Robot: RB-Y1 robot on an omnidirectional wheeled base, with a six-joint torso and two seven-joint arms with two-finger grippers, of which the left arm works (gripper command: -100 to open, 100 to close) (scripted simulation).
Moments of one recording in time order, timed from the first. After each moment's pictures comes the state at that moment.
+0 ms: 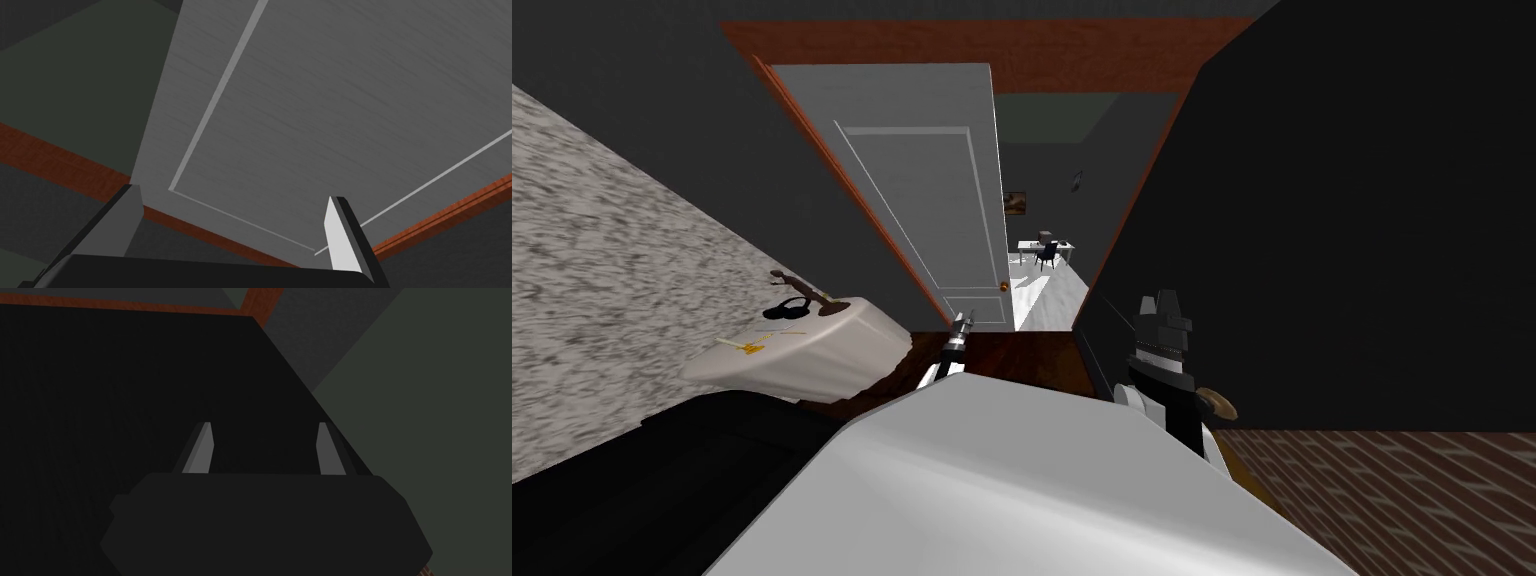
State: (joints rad) arm 0.30 0.08 0.26 -1.49 -0.19 -0.65 -0.77
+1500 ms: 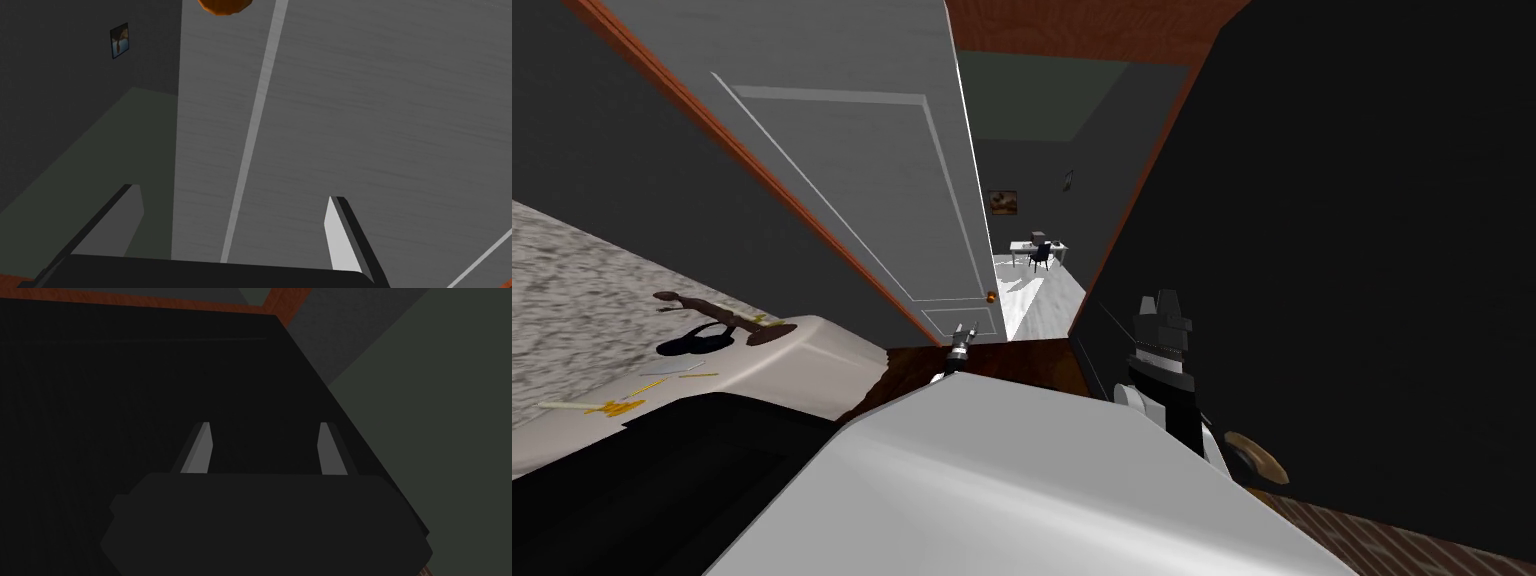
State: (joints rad) arm 0.23 0.04 0.36 -1.19 -0.28 -0.73 -1.07
